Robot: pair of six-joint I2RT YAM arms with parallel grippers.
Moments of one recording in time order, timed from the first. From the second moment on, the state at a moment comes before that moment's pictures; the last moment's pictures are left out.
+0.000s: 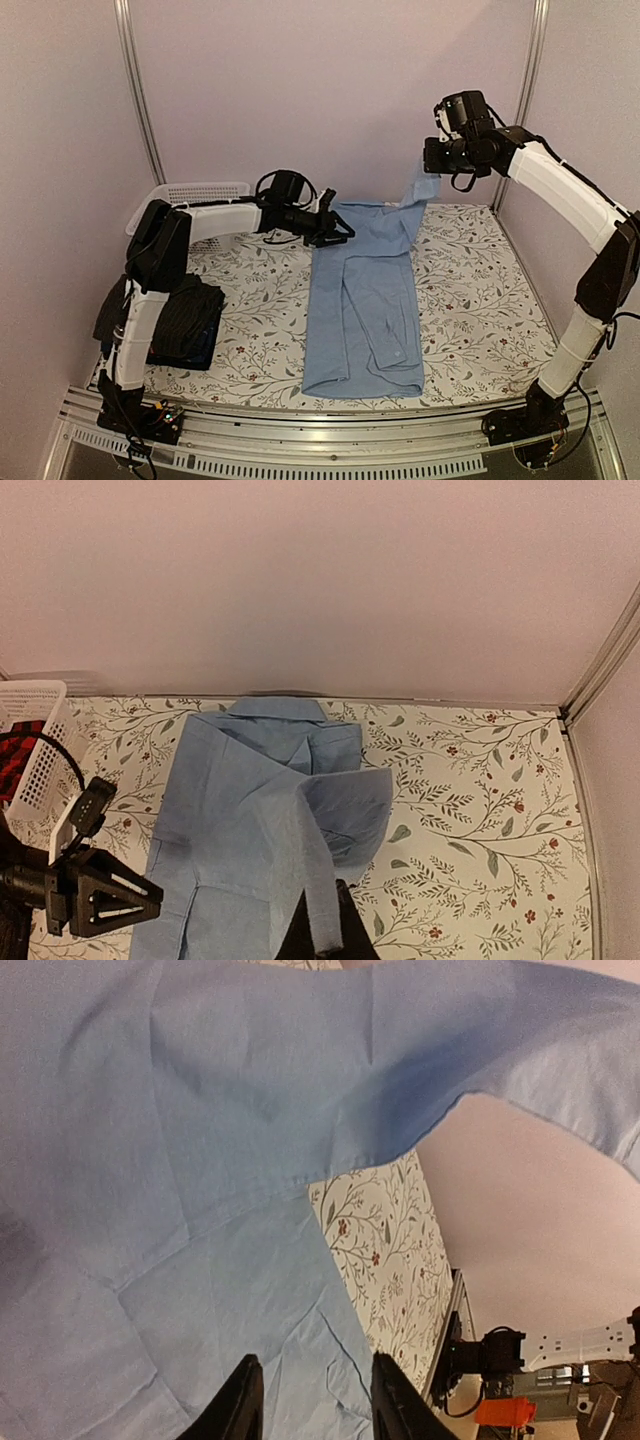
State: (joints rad) left arm -0.58 2.34 1.85 -0.19 0.75 -0.63; right arm 0.48 1.73 1.85 -0.66 0.31 0.26
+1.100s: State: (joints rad) left arm -0.65 2.90 2.49 0.28 0.37 -0.89; right arm 0.73 1.65 1.84 -0.75 0.07 0.43
